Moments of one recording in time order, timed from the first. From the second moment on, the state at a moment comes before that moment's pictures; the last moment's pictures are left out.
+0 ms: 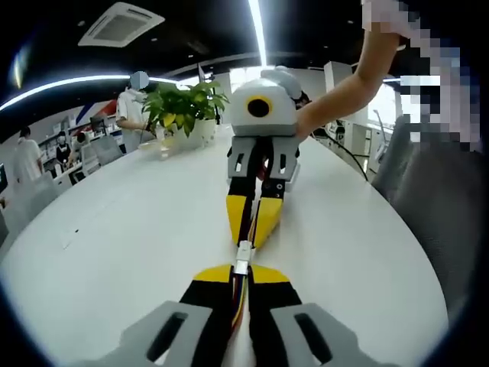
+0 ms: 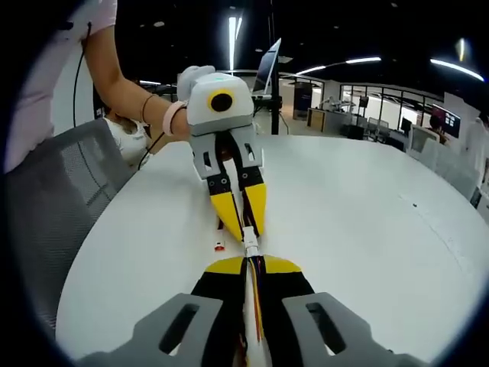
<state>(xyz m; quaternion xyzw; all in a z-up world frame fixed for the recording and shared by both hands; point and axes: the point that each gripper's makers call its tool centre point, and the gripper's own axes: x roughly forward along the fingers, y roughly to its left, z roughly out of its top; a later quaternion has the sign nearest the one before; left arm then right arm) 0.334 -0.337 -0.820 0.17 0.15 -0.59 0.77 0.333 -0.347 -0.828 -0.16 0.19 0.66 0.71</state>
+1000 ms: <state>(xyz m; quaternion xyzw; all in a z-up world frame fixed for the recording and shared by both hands) 0.347 -0.336 -0.832 0.09 0.16 -0.60 0.77 0.341 -0.337 -0.835 -0.10 0.16 0.68 0.70</state>
